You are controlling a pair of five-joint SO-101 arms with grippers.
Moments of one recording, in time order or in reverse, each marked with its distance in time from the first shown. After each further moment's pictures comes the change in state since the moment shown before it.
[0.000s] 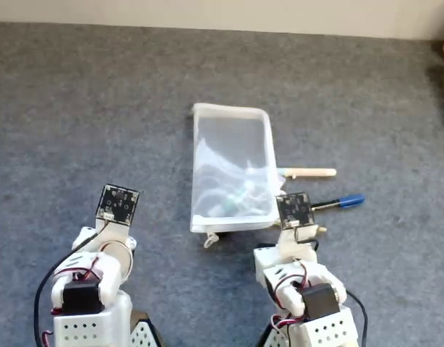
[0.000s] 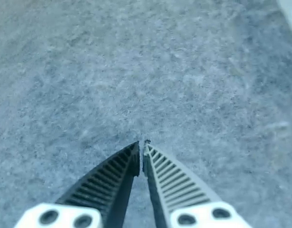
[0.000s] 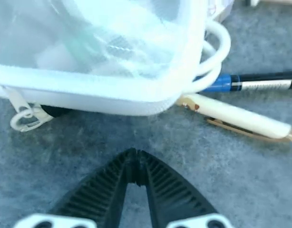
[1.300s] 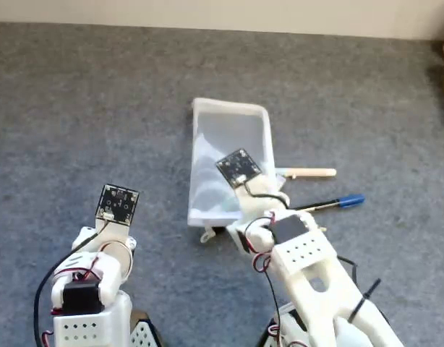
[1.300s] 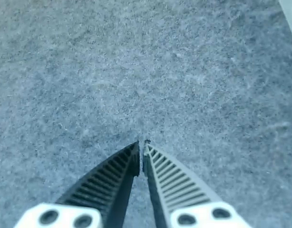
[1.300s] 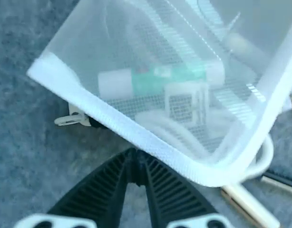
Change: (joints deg) left arm -0.2 0.0 0.0 0.0 0.0; right arm -8.5 63.8 -31.5 -22.2 15.0
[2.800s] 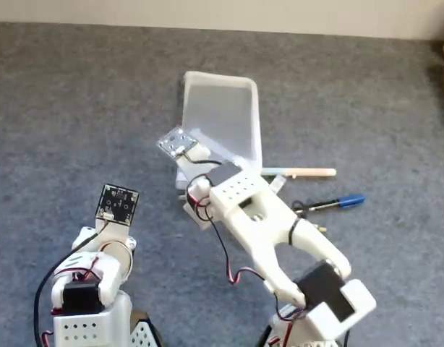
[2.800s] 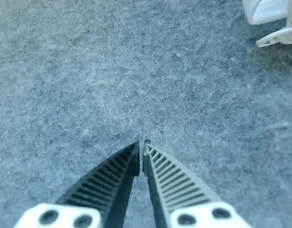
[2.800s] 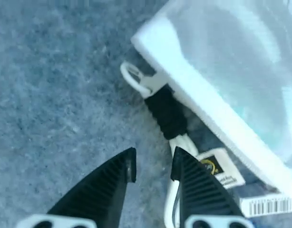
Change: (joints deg) left arm 0.0 0.0 0.0 0.0 0.0; right arm -10.6 39.8 -38.2 11.2 0.0
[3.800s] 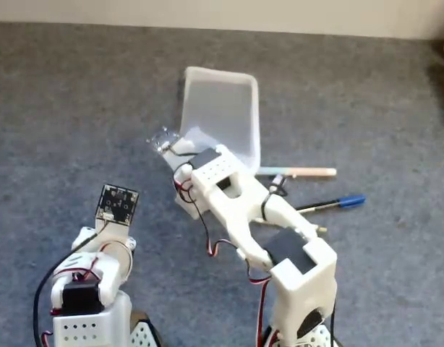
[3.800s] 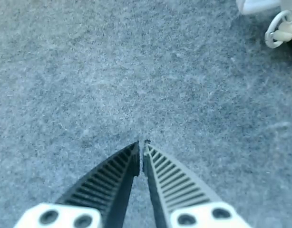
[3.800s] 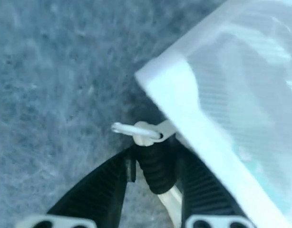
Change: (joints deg) left arm 0.0 0.0 0.0 0.0 0.0; right arm 0.0 18.5 -13.5 -0.2 5.1
